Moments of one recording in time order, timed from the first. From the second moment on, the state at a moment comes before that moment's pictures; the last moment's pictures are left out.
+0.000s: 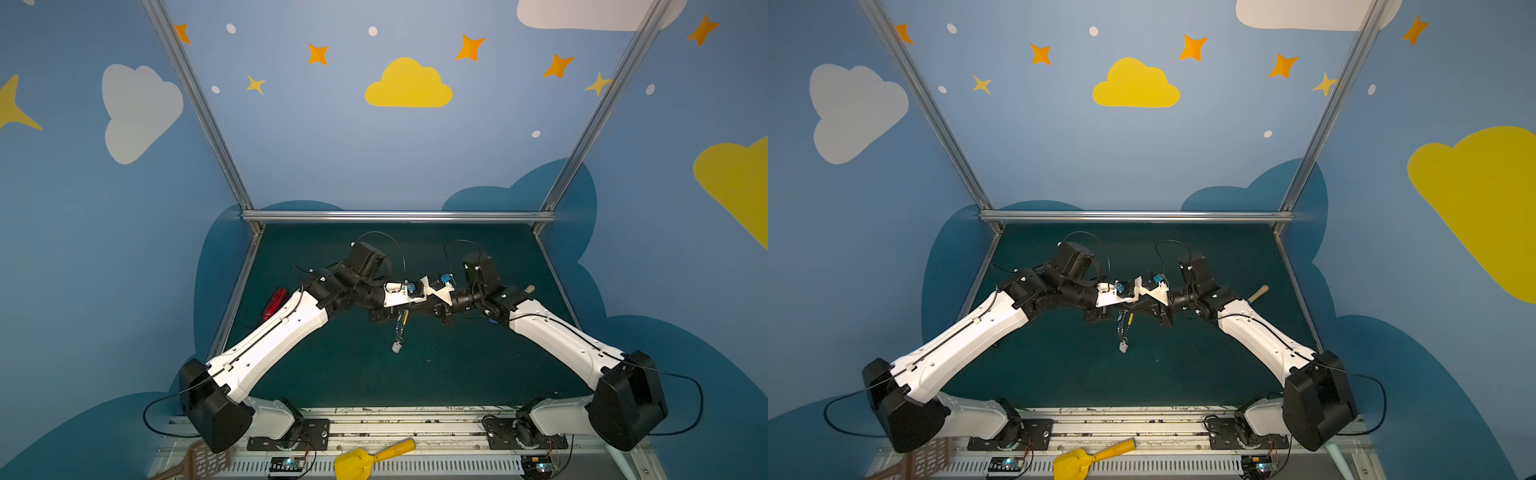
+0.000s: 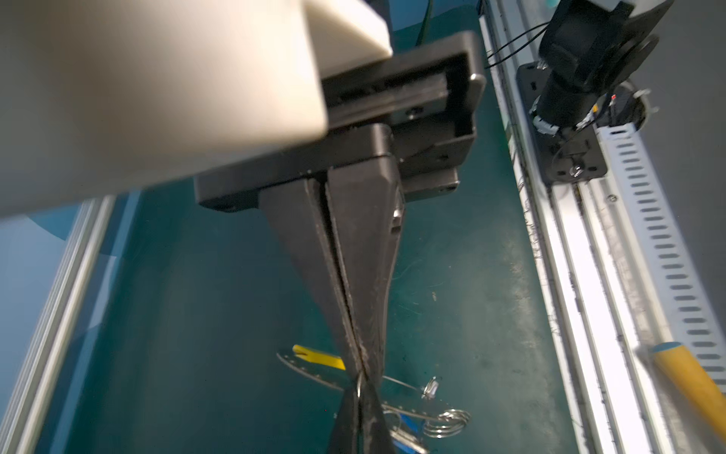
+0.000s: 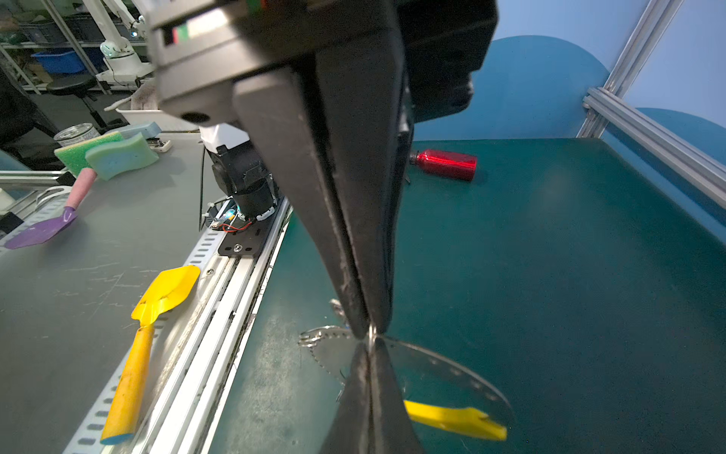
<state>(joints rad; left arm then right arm) -0.69 1.37 1.36 -0.79 0.46 0.78 0.58 1.37 1.00 -0.24 -1.05 -0.54</state>
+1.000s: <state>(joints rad) -0.63 1.23 1.04 -0.32 0.56 0.49 0.54 1.36 0.96 -0.07 -1.08 -0.48</state>
